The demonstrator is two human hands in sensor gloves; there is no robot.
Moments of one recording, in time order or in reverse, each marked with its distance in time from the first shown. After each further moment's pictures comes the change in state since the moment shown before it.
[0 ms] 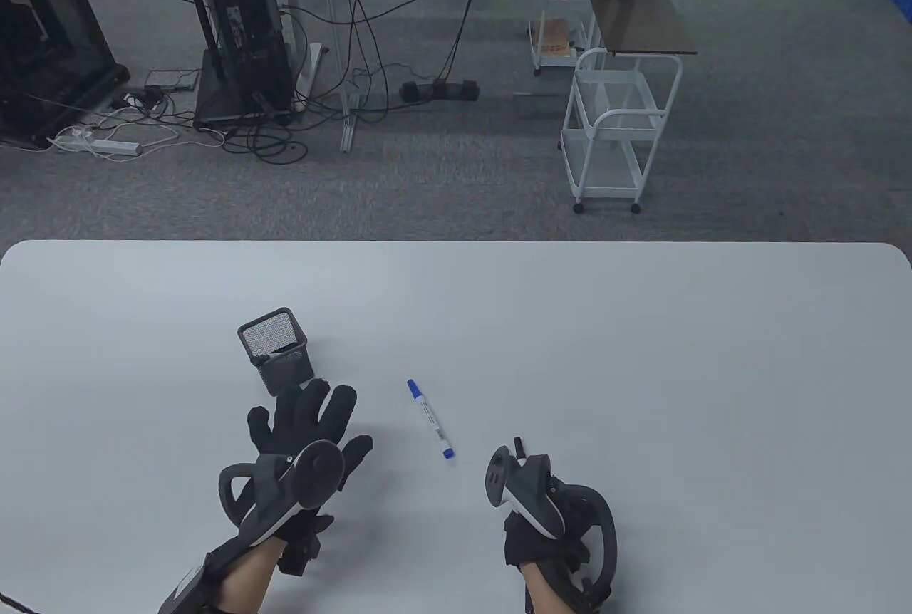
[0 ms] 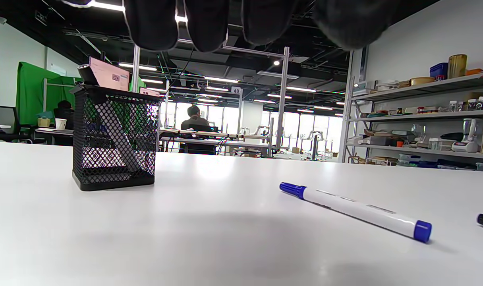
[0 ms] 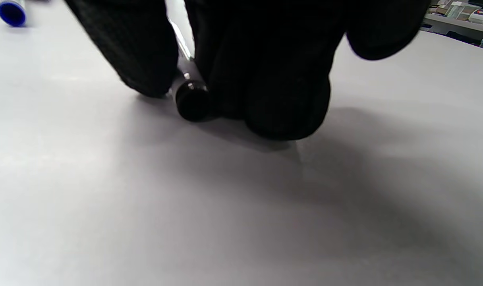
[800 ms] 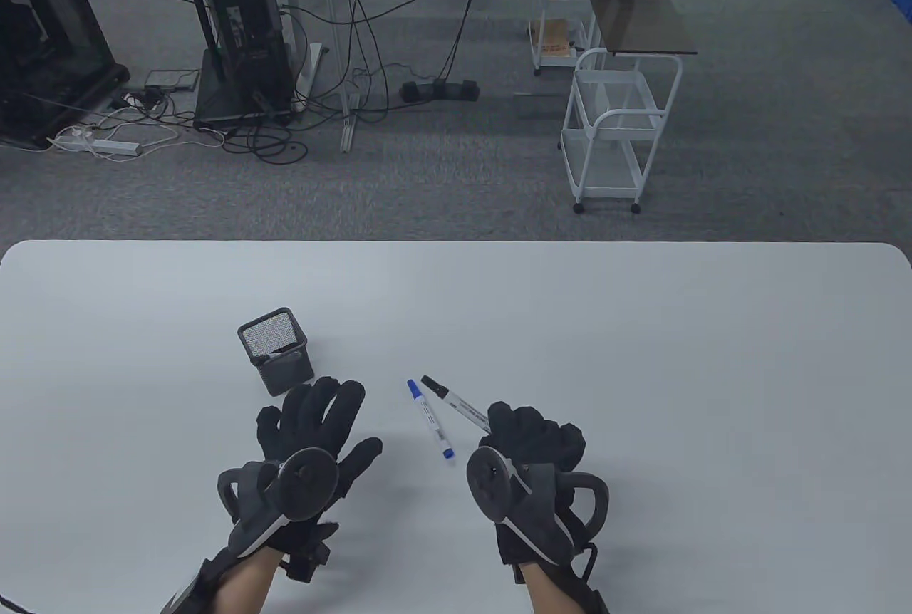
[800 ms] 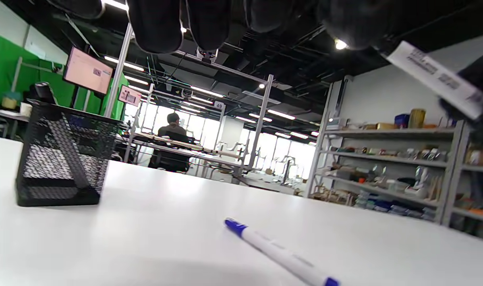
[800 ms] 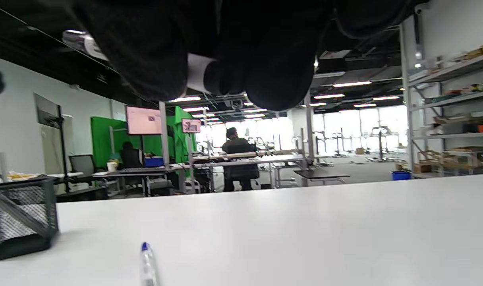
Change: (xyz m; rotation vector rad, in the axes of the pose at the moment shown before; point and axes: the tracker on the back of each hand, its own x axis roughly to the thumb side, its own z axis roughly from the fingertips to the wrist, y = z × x) left_hand 0.007 0.030 0.014 0.046 -0.070 0.216; right_hand 0.012 -0.090 0.073 -0.681 -0.260 -0.251
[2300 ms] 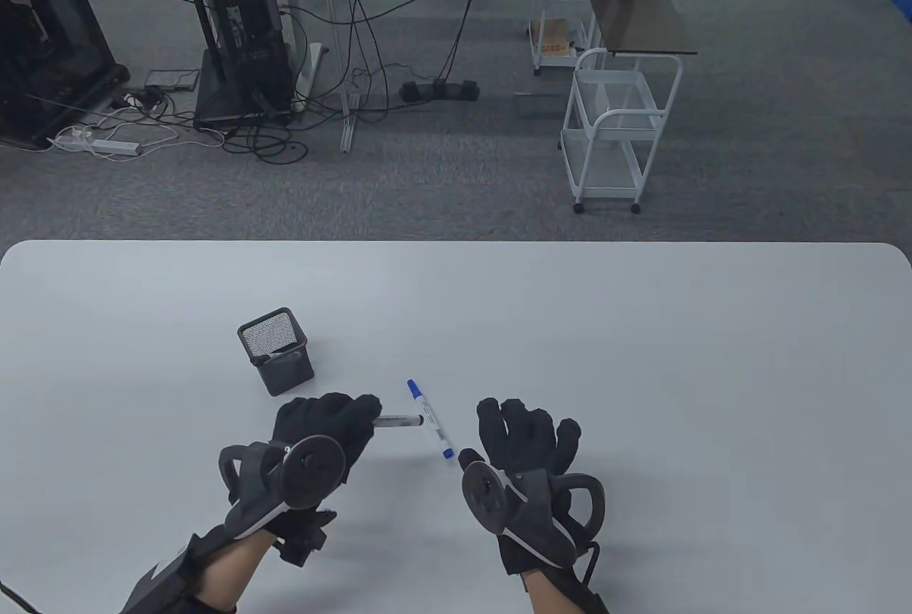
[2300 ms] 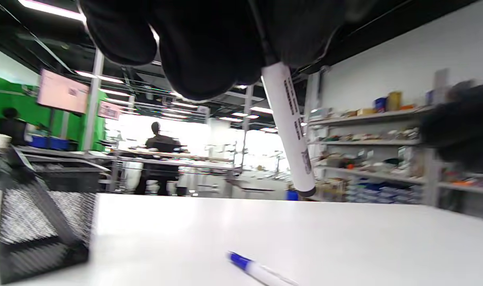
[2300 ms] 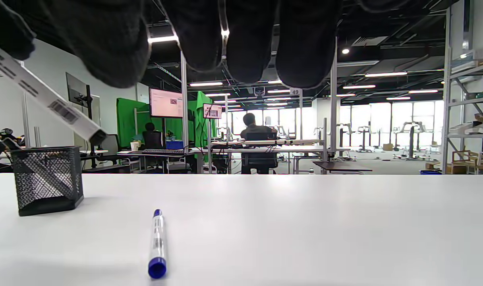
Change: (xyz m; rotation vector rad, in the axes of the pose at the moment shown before) left_hand 0.008 0.030 -0.029 0.006 -0.042 -0.186; right_hand -0.008 0.015 0.002 0.079 -0.068 0.040
